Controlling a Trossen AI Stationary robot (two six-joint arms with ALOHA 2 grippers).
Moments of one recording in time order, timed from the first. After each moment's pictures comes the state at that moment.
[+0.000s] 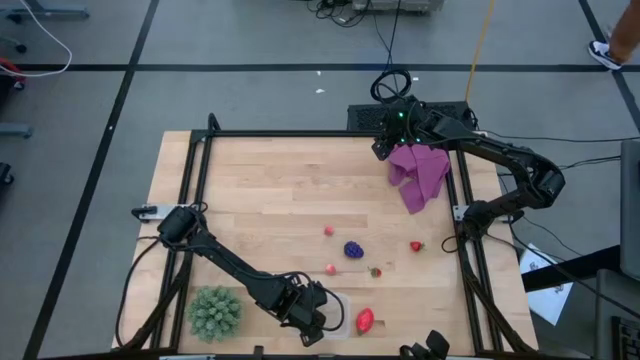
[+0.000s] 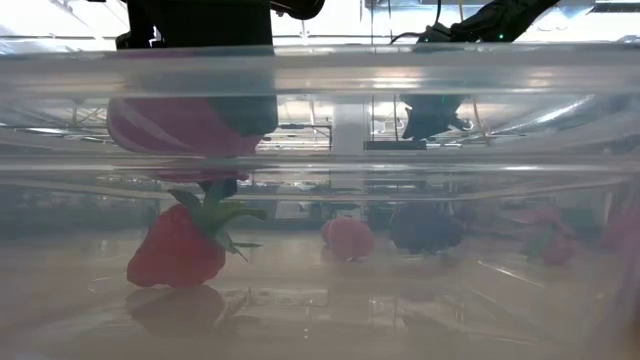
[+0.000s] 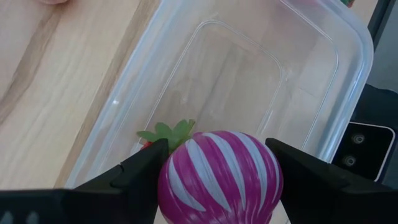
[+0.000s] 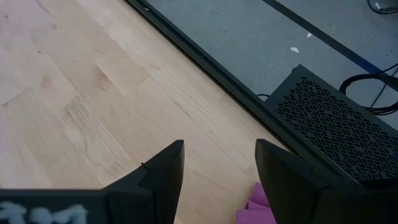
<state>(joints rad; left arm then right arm) -0.57 2.10 1.63 -0.68 -0.10 -1.00 -0.73 1.40 1.04 -0.45 0.00 0.04</state>
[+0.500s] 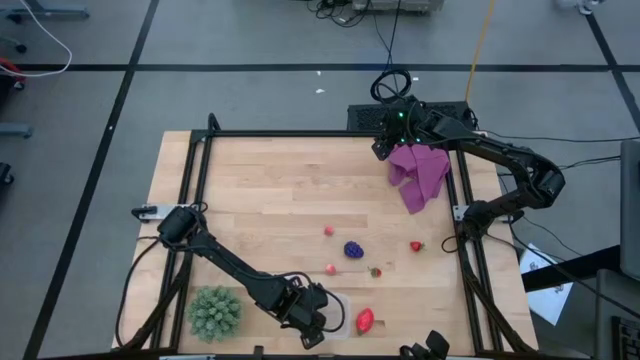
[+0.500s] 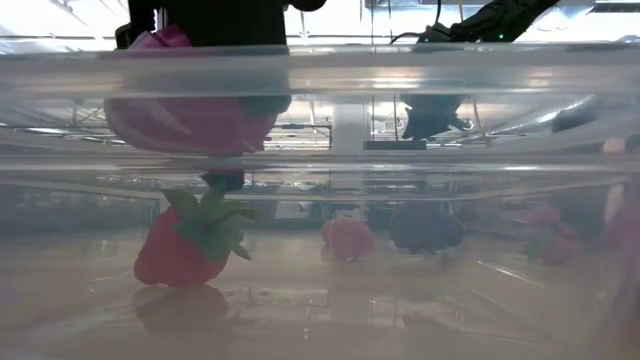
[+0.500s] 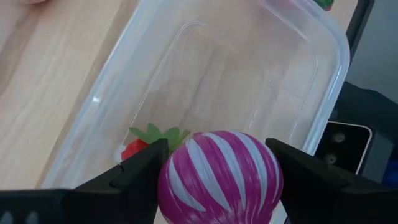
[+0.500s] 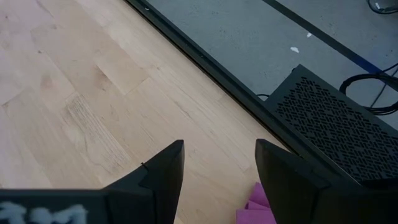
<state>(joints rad) -0.58 2.10 1.63 -0.65 -0.09 -1.01 -0.73 1.40 1.04 -0.45 0.00 0.04</state>
